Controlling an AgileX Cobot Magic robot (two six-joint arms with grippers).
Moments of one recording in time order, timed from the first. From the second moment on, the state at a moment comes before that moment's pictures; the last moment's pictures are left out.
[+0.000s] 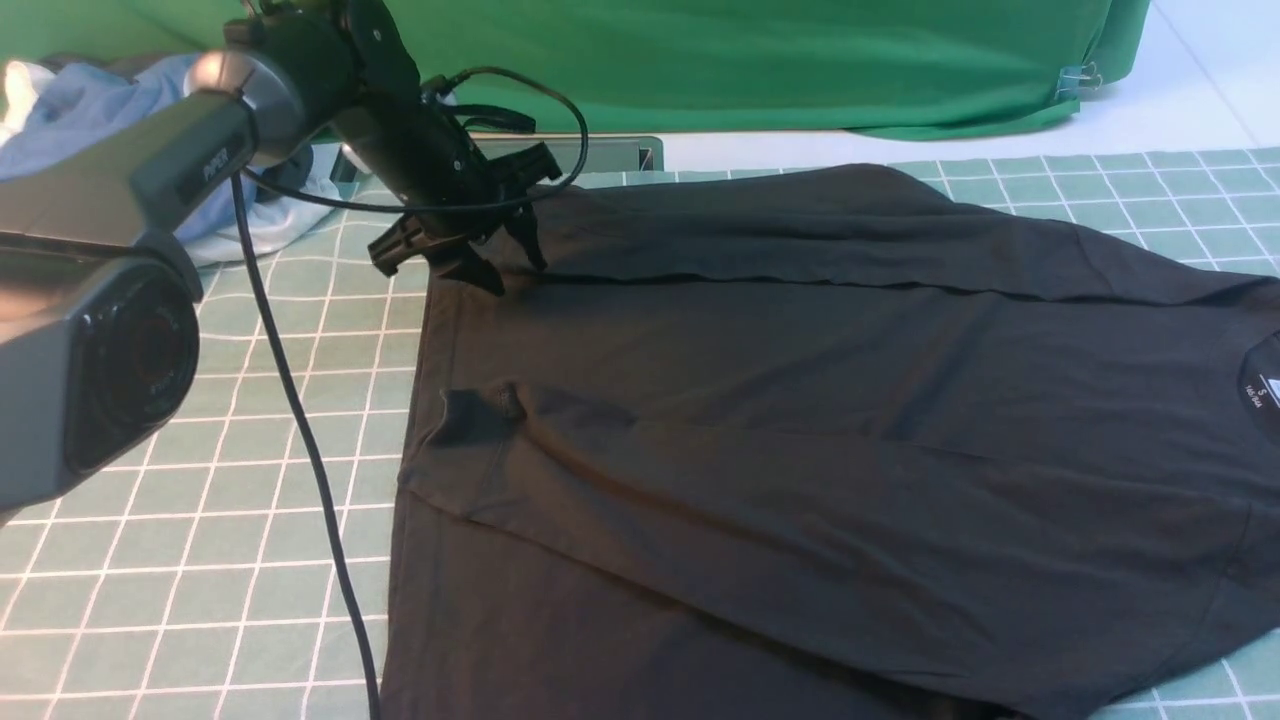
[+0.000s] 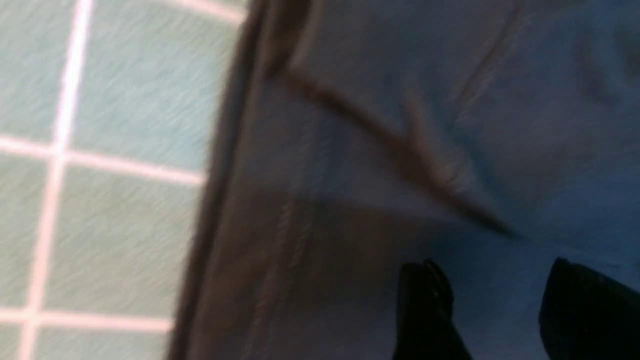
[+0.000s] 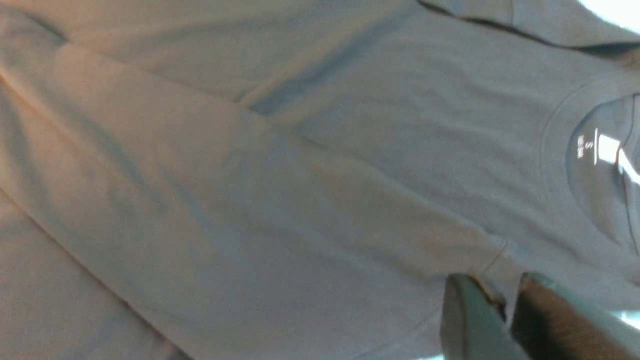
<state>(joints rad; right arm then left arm) 0.10 0.84 -0.84 0.06 0.92 -0.05 -0.16 2.40 -2.14 -0.31 1.07 -0.35</state>
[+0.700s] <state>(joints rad) 0.10 0.85 -0.84 0.06 0.83 -0.09 -0.16 2.42 -2.14 -0.26 1.00 -0.44</state>
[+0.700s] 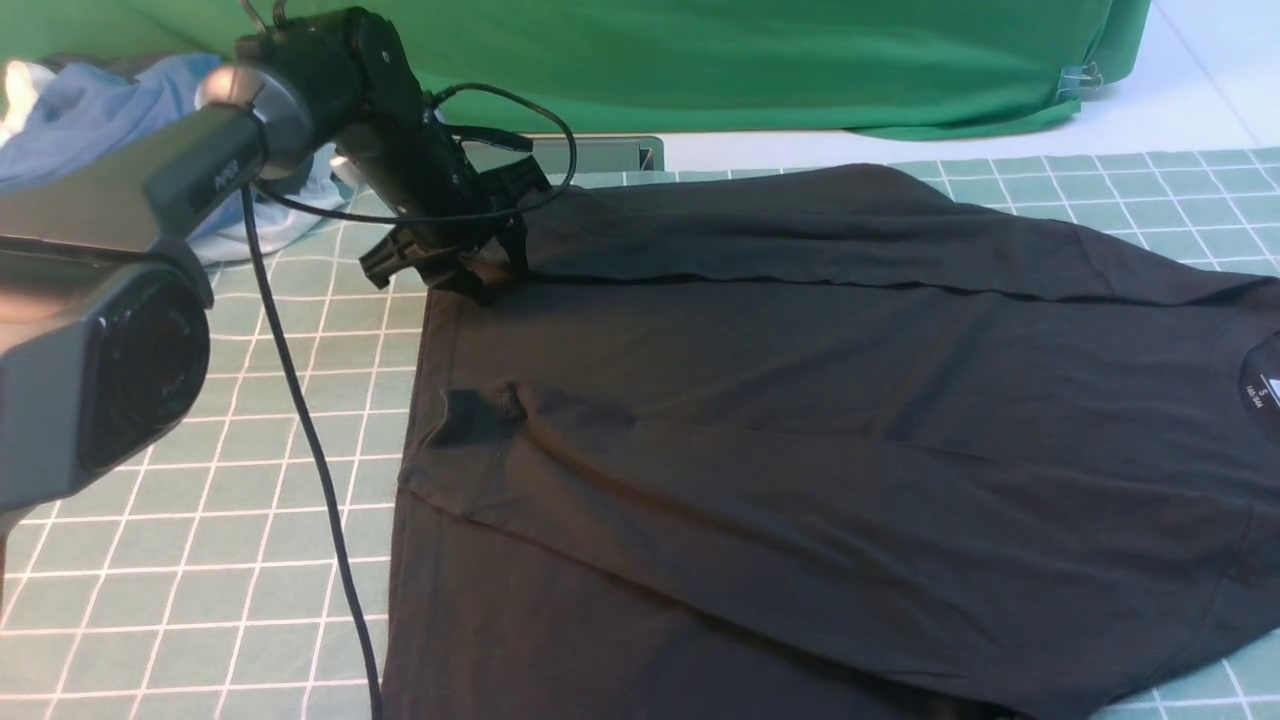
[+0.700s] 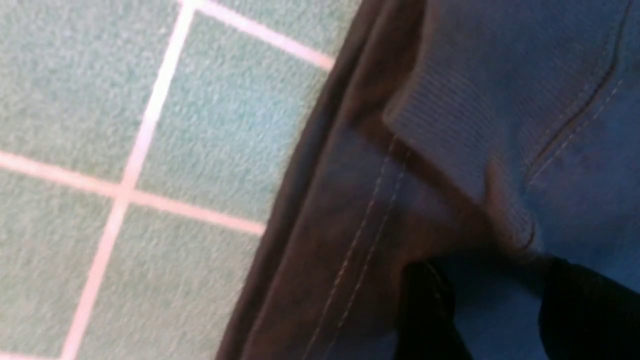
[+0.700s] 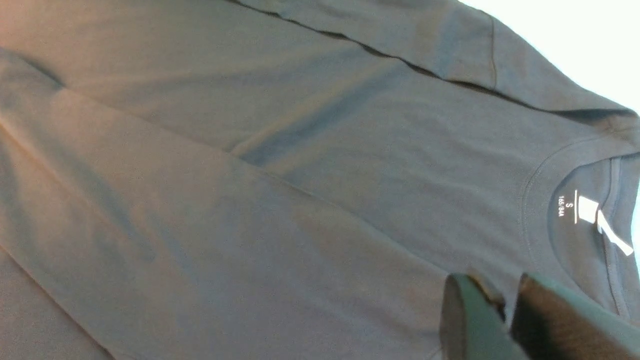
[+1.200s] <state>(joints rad) 0.10 0.85 -0.84 0.06 0.83 -0.09 -0.16 2.43 -2.14 -0.23 0.83 -0.54</state>
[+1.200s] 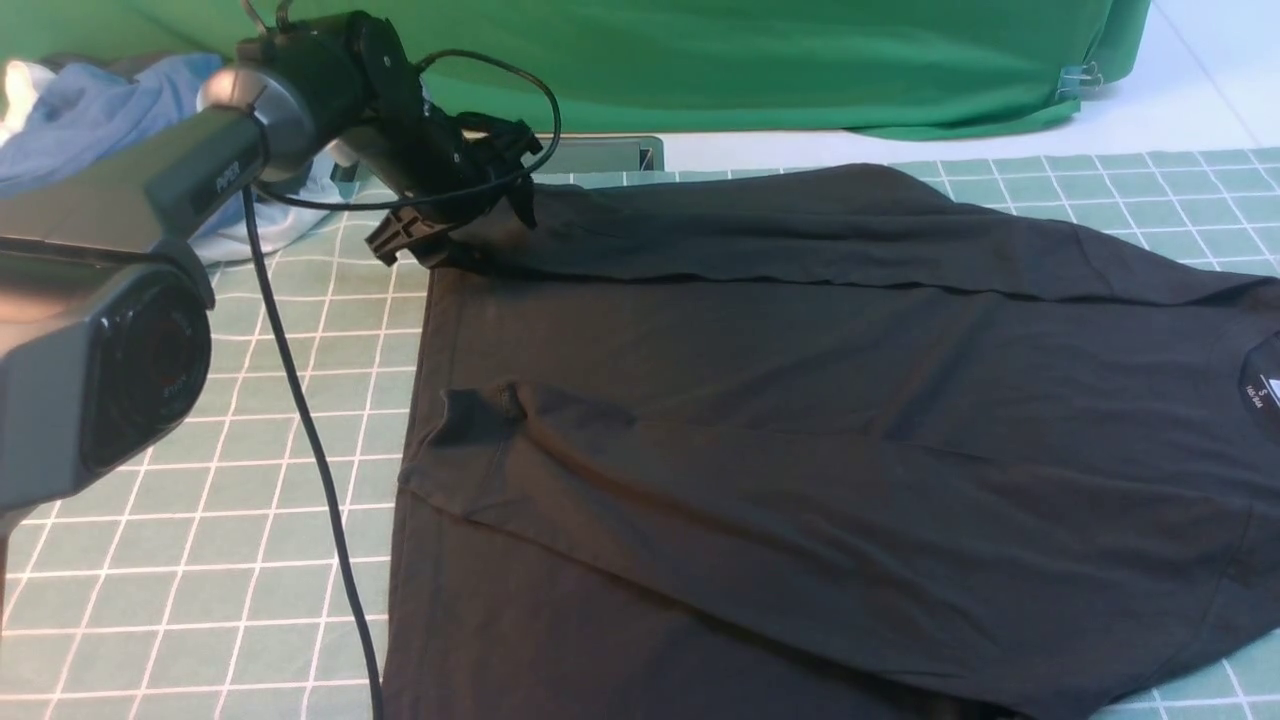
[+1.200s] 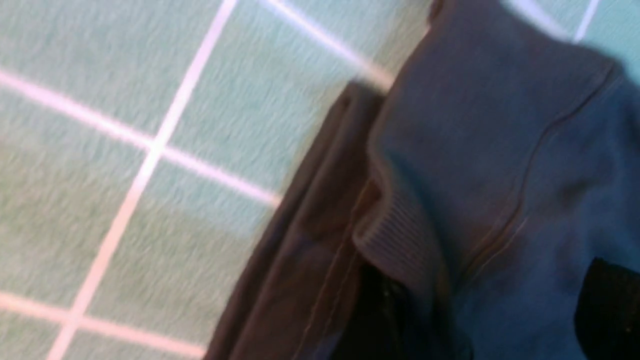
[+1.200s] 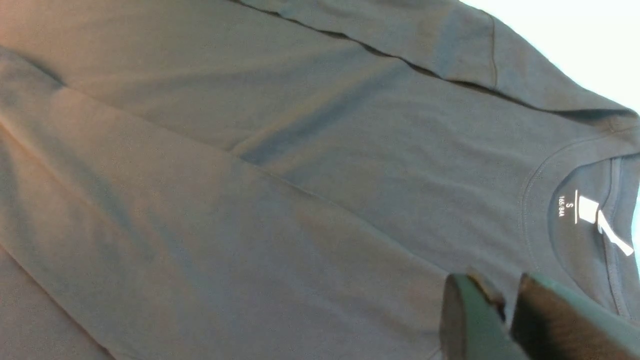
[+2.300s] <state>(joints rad) 0.10 0.85 -0.84 0.06 0.81 -0.09 -0.16 2.03 -2.12 -0.27 1.20 -0.53</state>
